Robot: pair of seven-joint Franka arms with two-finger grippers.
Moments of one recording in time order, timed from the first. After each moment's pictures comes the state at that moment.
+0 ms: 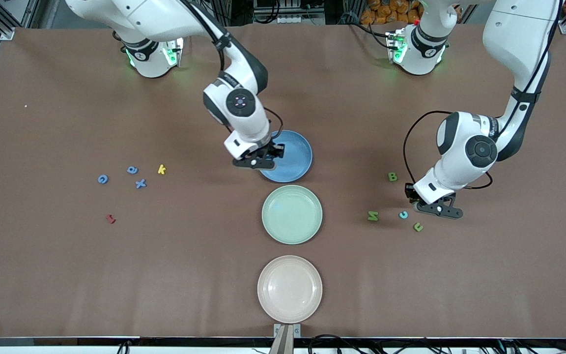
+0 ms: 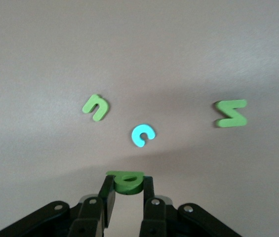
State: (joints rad) left arm -0.02 0.41 -0.18 -2.06 0.07 2.53 -0.02; right arm 0.59 0.53 0.22 -1.87 -0.02 2.42 0.91
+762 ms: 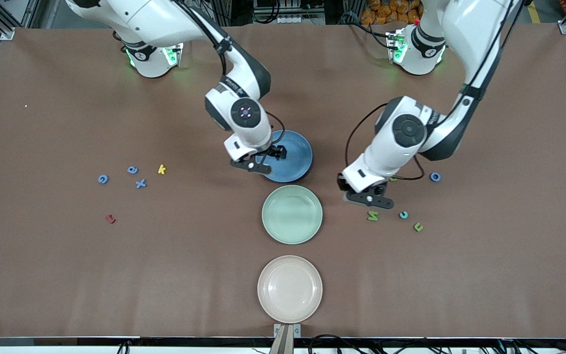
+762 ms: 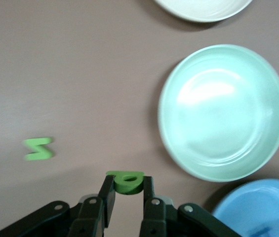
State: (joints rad) left arm -0.19 0.47 -0.35 -1.85 0.07 2.45 -0.34; right arm 0.51 0.55 0.26 -1.79 -0.02 2.25 1.01
